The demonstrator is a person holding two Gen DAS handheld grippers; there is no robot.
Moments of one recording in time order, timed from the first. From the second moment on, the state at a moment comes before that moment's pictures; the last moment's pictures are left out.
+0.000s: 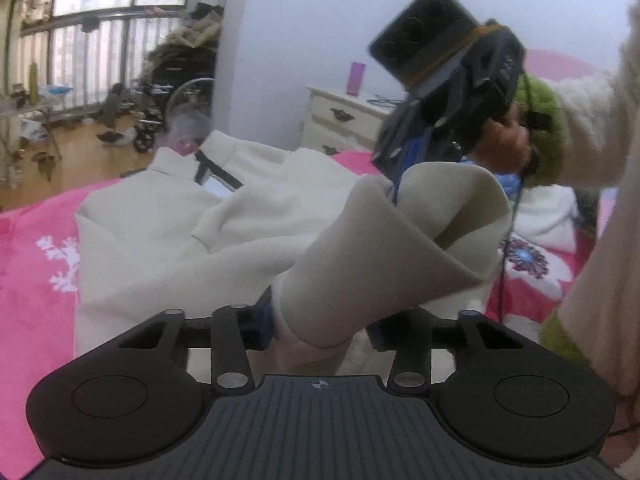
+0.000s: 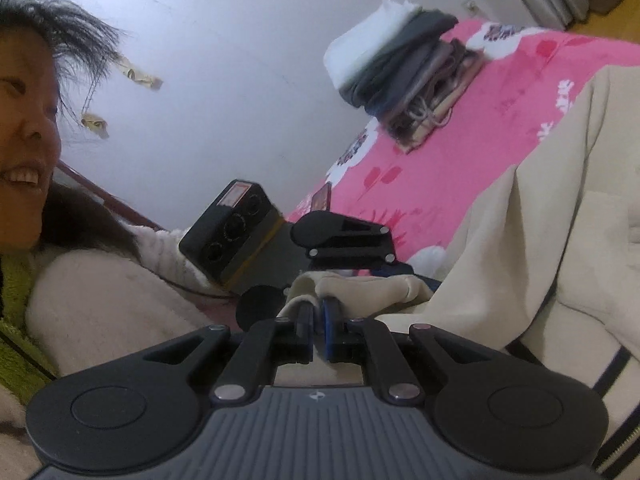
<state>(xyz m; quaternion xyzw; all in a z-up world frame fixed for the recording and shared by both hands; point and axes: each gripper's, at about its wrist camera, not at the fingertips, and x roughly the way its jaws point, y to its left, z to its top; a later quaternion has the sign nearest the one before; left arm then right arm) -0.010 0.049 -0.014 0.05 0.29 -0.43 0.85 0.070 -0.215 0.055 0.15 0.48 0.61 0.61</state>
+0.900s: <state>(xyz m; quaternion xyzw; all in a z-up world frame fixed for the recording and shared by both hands) -0.024 0.033 0.020 0.04 0.21 -0.28 0.94 0.073 -0.255 -0.092 0.63 0.51 0.33 0.49</state>
